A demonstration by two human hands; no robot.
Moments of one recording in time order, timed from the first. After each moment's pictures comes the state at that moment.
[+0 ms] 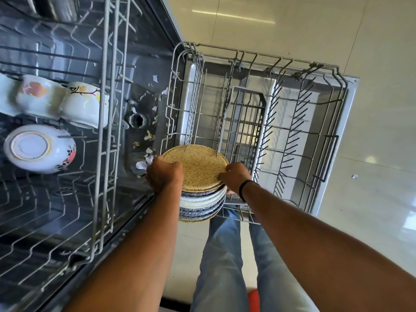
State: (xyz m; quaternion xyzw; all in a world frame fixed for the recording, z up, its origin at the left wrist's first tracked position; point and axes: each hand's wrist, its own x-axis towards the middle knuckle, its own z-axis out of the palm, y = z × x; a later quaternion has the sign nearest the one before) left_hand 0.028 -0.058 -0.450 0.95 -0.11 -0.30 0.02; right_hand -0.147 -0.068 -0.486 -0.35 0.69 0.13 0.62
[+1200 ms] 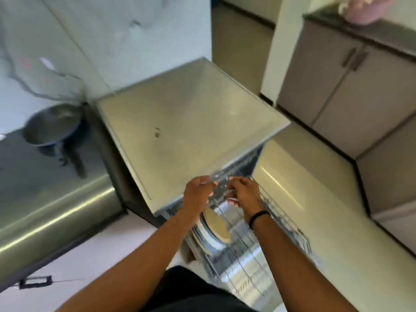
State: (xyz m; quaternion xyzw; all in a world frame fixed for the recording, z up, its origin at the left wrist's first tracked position) left_hand -0.031 0.024 0.003 0.76 0.00 -0.36 0.54; right_hand -0.125 -0.082 0.006 -0.52 0.46 -0.12 0.71
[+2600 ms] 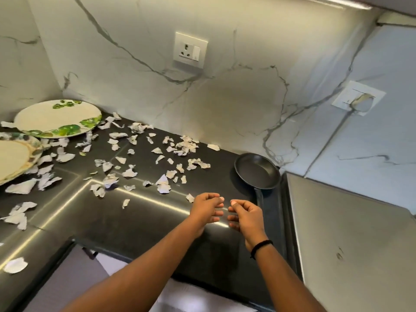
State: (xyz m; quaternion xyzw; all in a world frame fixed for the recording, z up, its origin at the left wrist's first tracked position) left_hand 0.220 0.450 0.058 0.60 0.19 -0.14 0.76; right_hand 0.205 0.312 0.075 -0.73 0.15 0.08 0.66
